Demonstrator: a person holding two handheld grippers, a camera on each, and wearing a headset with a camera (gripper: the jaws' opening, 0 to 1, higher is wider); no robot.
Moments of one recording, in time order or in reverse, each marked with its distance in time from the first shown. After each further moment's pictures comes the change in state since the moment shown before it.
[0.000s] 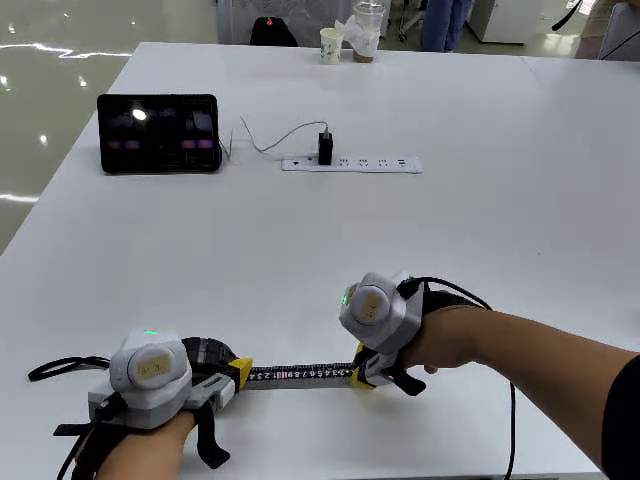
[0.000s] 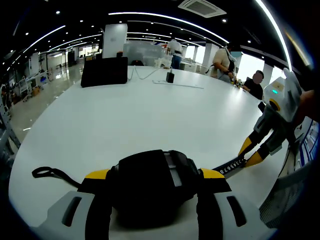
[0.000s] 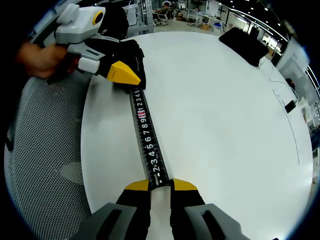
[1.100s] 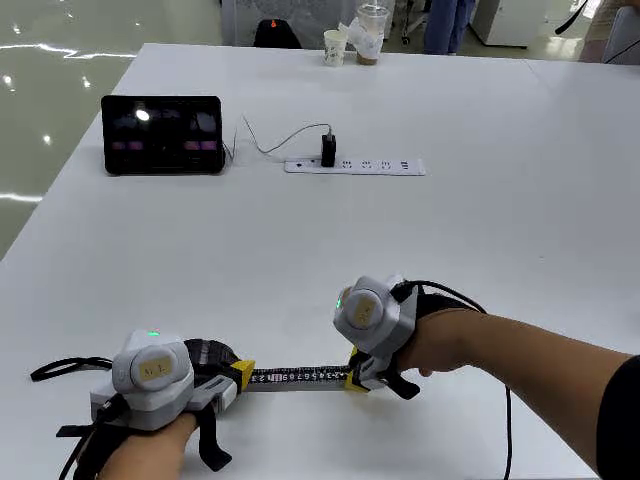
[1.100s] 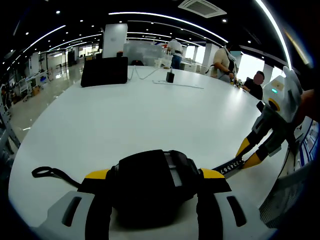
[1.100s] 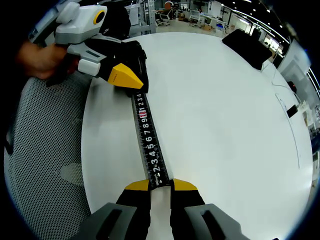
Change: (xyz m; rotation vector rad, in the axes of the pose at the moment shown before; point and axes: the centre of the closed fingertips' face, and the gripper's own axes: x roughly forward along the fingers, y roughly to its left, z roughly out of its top) left arm 0.000 0.000 0.000 -0.001 0.001 -0.001; right arm 0.004 0.003 0.009 -0.017 0.000 0.004
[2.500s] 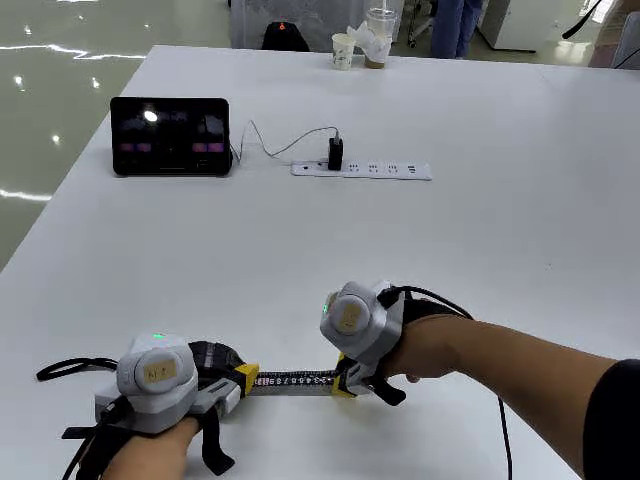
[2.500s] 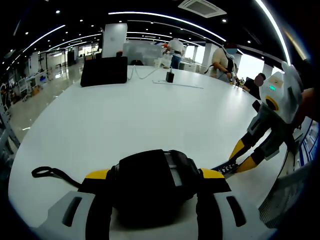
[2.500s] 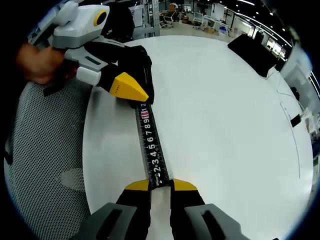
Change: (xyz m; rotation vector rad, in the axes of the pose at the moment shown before) left arm 0.000 0.001 0.000 -0.001 0.002 -0.004; right arm 0.011 0.006 0.025 -0.024 -0.019 0.014
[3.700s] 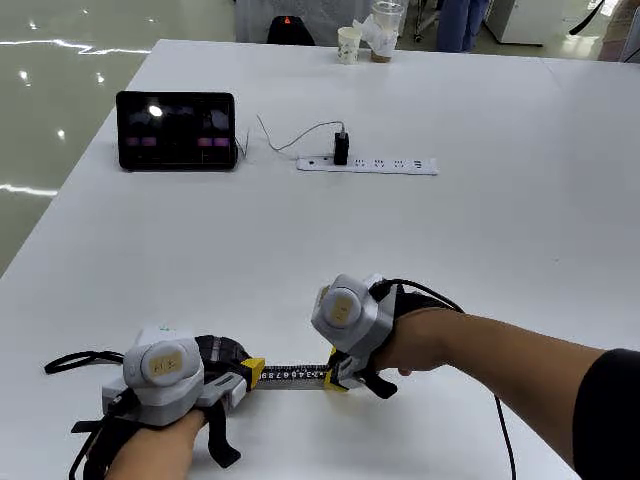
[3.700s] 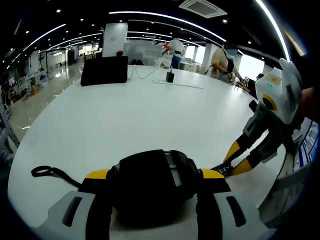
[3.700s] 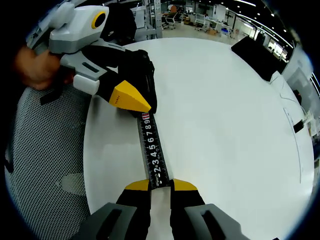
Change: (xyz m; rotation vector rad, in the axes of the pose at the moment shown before) left arm 0.000 0.000 0.000 -0.008 0.003 -0.003; right arm 0.006 0.004 0.015 -0.007 -0.011 0.013
